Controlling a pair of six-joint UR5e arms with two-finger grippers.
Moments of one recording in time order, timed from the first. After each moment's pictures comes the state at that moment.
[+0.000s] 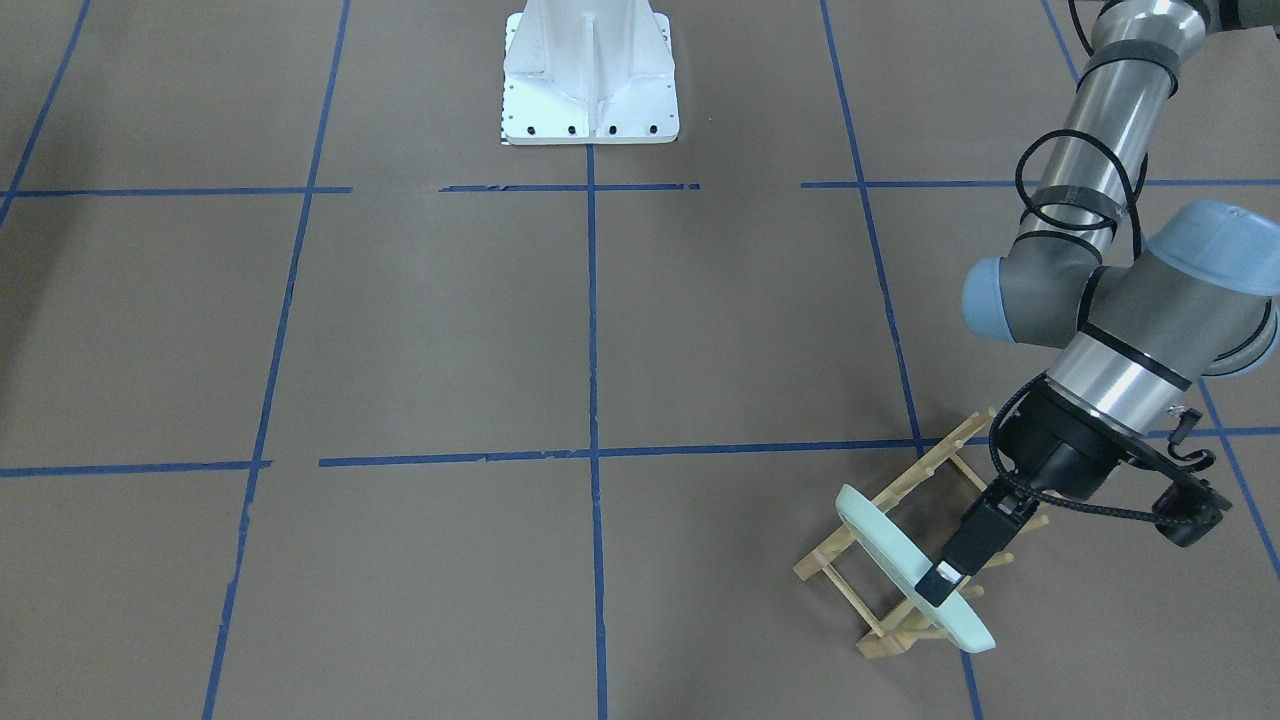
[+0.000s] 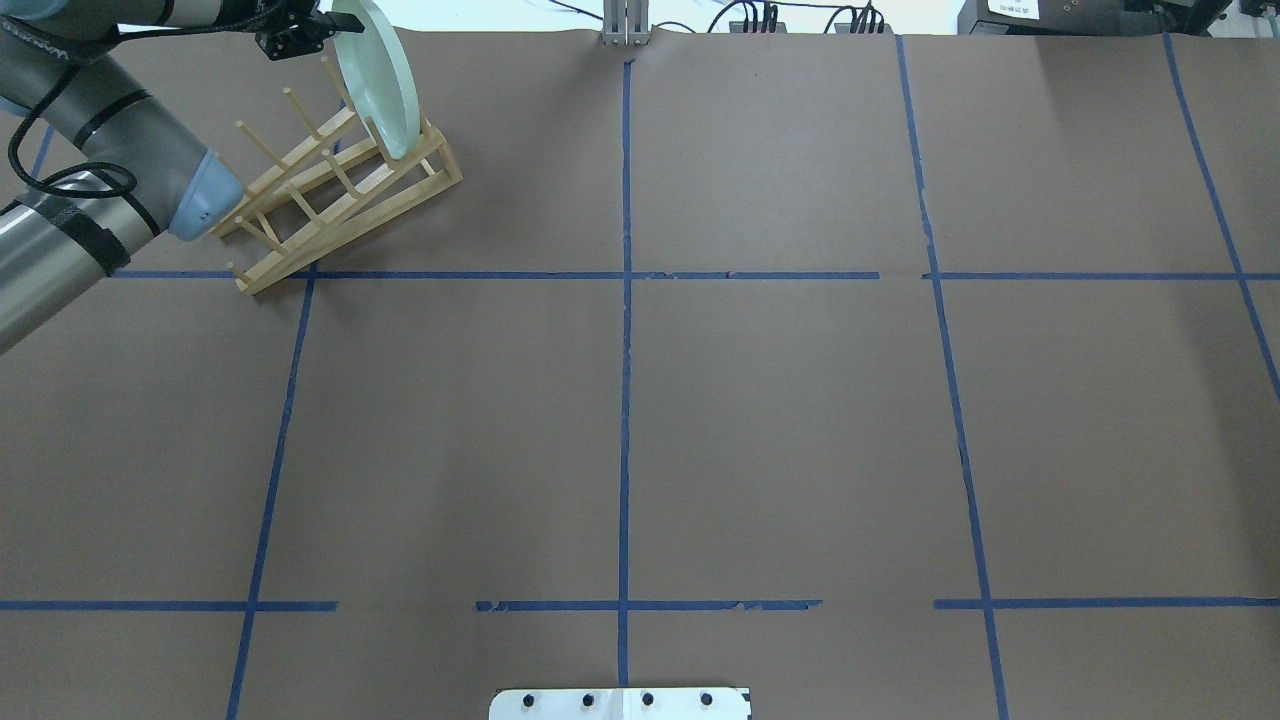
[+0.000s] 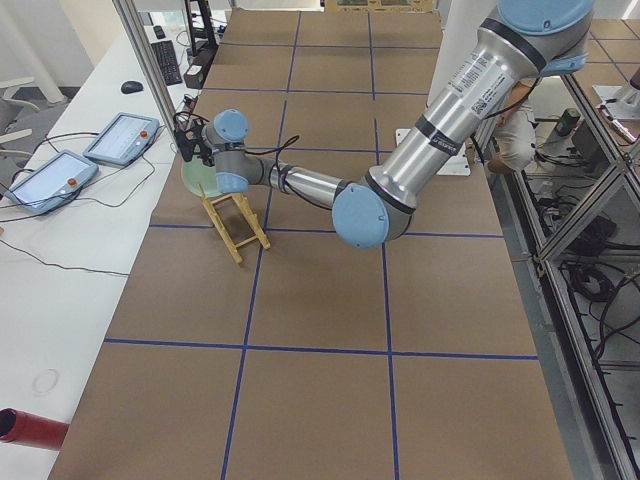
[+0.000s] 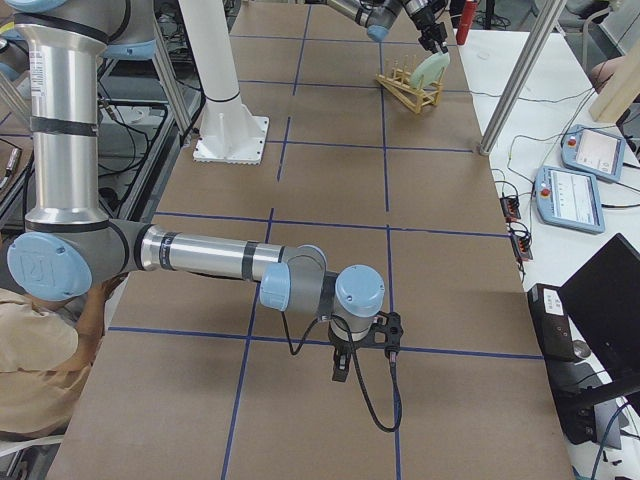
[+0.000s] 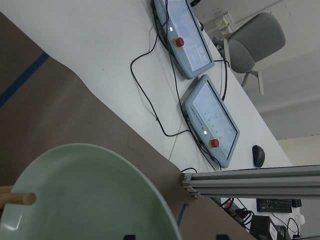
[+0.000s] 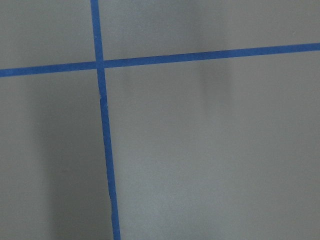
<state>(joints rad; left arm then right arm) -1.06 -2.26 -1.11 -2.79 -1.98 -1.82 1.62 -1.63 1.56 -1.62 2.32 -0.02</state>
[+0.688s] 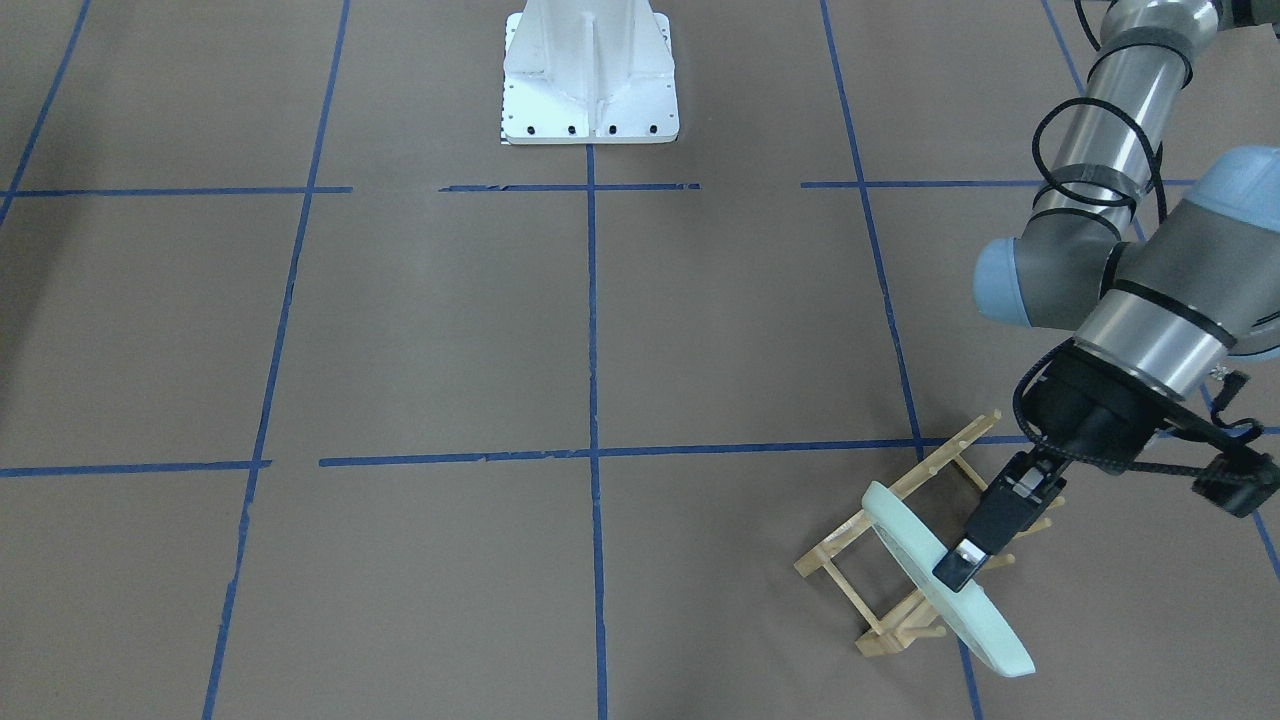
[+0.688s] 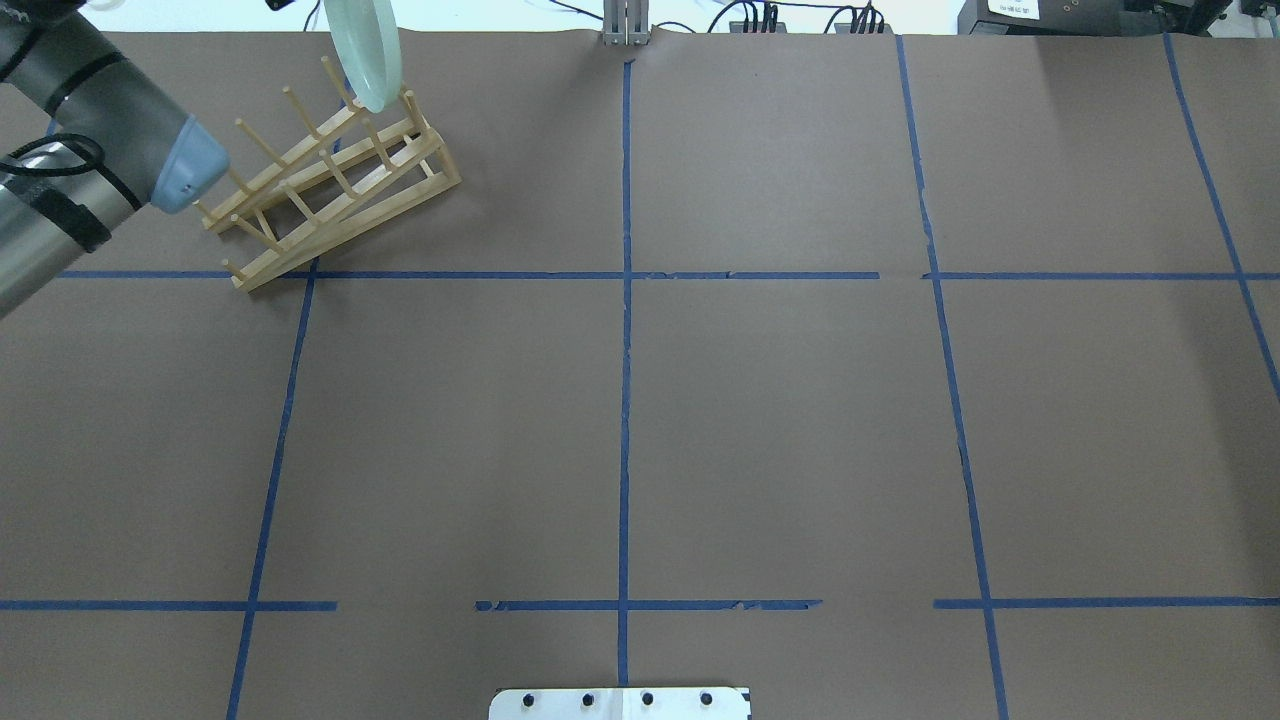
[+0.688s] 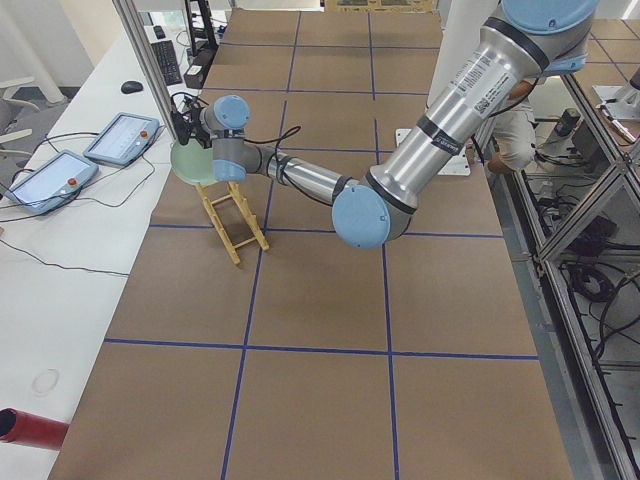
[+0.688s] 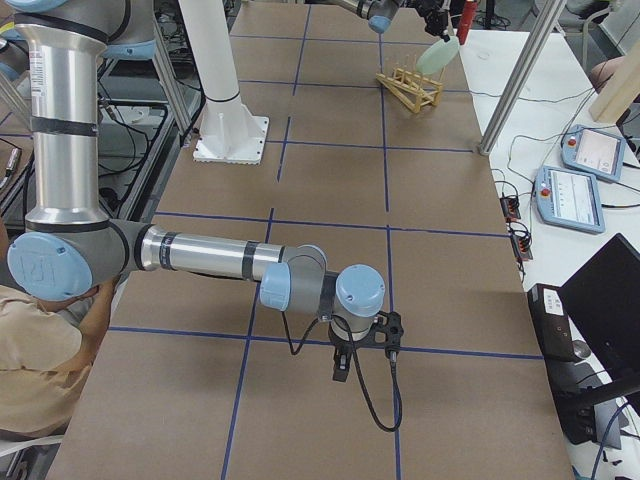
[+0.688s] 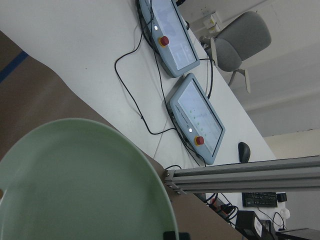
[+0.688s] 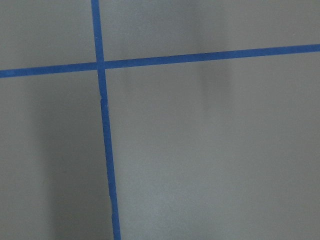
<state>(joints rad) -1.11 -2.25 -1.24 -2.79 -1.99 -1.82 1.62 -1.63 1.56 -1.62 2.32 -0.02</state>
